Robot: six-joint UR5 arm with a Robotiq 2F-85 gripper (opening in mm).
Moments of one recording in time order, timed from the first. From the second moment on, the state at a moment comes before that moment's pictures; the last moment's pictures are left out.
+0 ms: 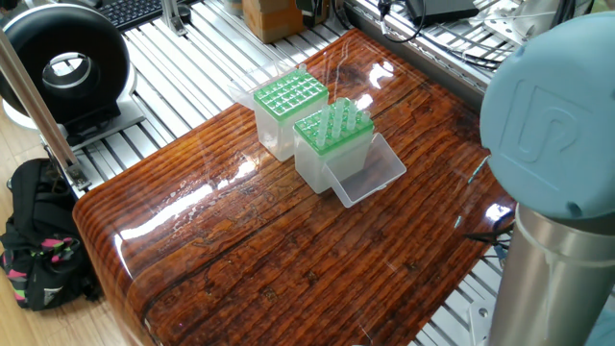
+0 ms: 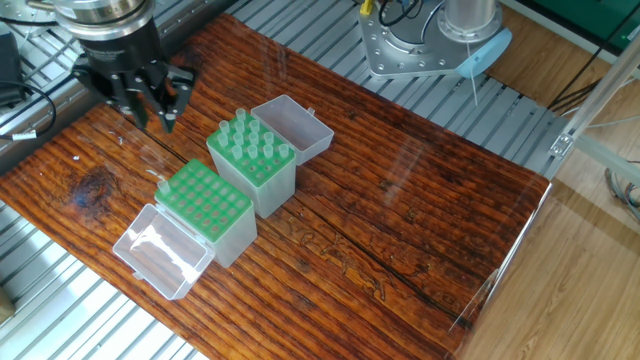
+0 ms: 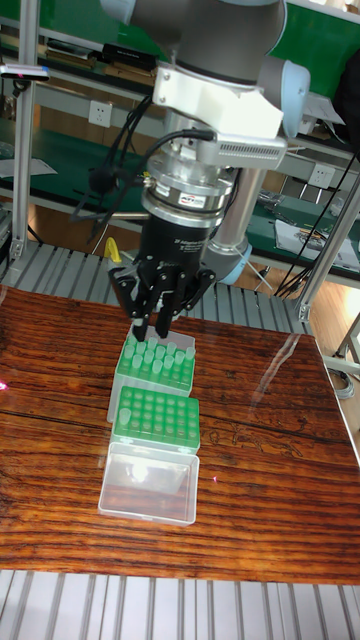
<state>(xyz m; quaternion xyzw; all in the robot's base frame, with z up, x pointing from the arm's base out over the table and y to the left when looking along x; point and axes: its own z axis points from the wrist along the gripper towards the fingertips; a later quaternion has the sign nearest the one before) 0.605 -0.030 0.267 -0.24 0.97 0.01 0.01</state>
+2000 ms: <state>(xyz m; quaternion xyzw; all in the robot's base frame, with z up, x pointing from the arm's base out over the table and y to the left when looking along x) 0.498 0.045 0.198 -0.14 0.99 0.01 0.02</state>
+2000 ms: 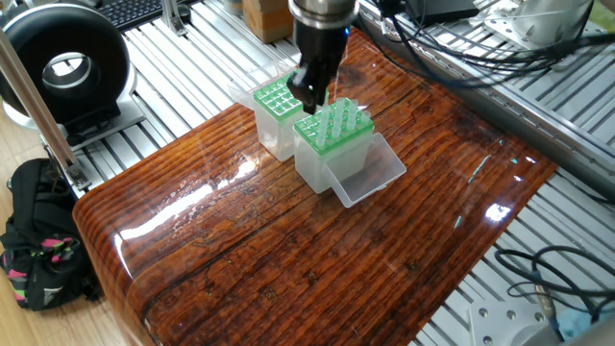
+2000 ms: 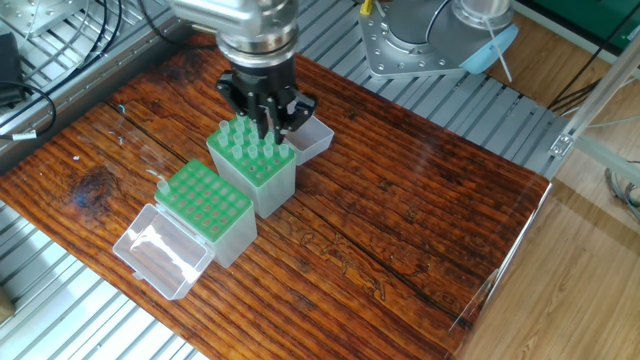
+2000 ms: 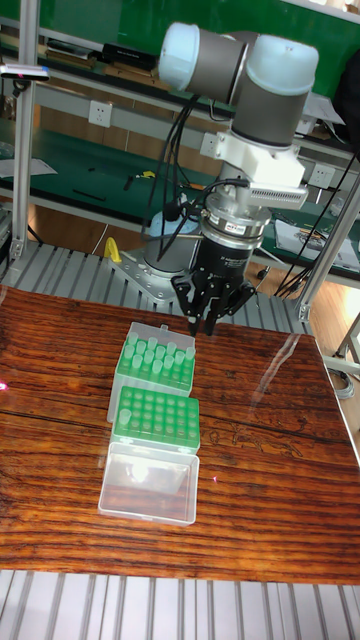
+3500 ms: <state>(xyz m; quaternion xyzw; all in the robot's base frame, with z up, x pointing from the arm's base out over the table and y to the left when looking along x) 0.494 0.044 0.159 -0.13 0.99 0.01 0.03</state>
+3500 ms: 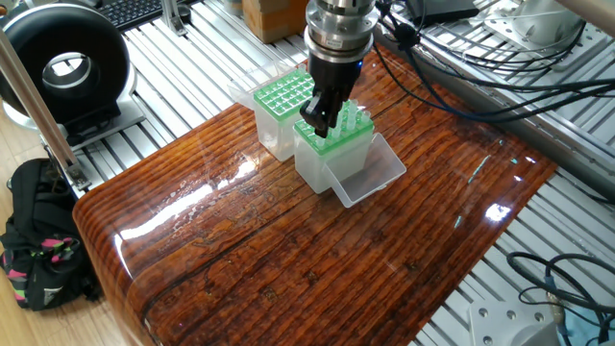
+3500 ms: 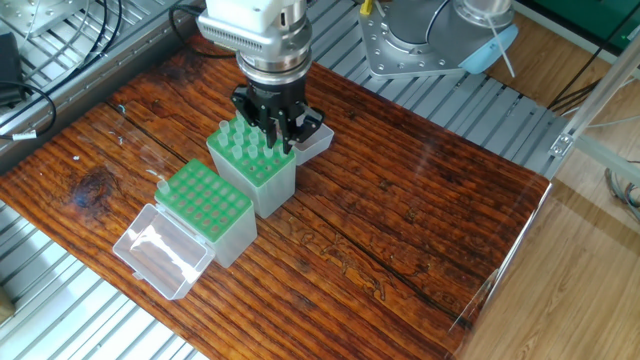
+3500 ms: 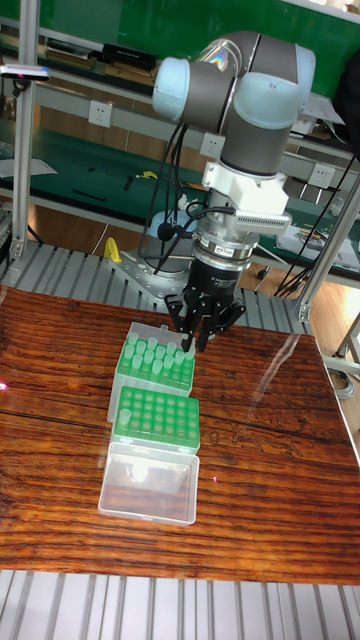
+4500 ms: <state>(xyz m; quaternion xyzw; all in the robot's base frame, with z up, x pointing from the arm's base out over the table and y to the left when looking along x) 0.488 0.044 0.152 -0.13 0.99 0.01 0.02</state>
